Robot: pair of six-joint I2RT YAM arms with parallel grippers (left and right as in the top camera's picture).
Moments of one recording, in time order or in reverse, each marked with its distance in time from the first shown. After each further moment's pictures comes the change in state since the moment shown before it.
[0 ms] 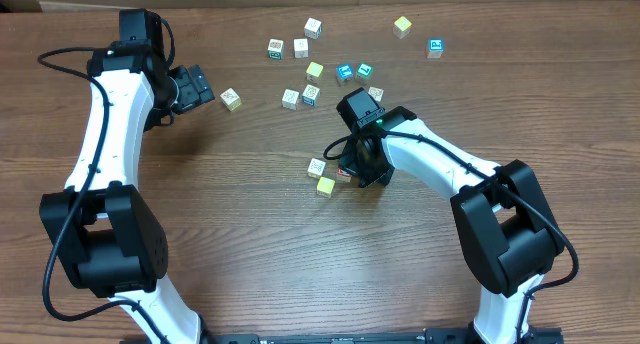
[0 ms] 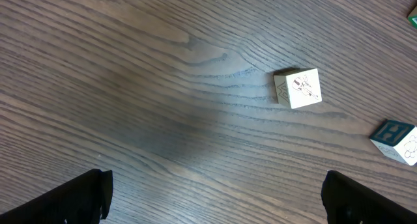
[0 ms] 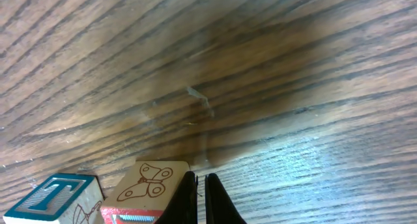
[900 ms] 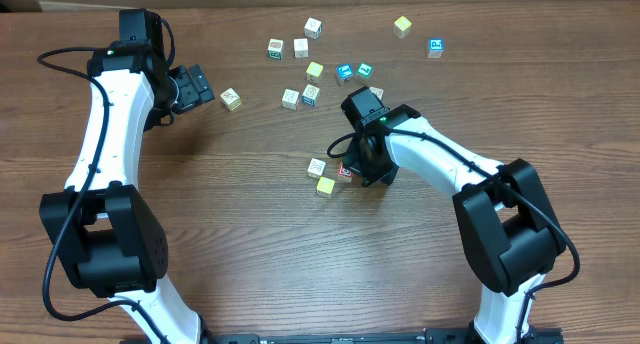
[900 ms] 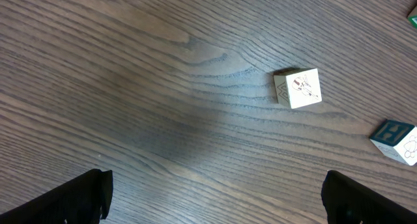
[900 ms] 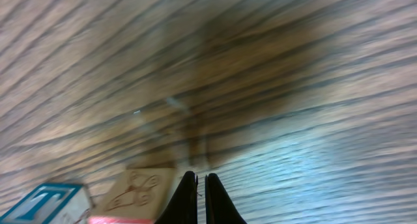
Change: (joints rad) left arm 0.000 0.000 0.000 0.000 0.000 0.000; right arm -0.012 0.000 0.000 -0.010 0.010 -0.001
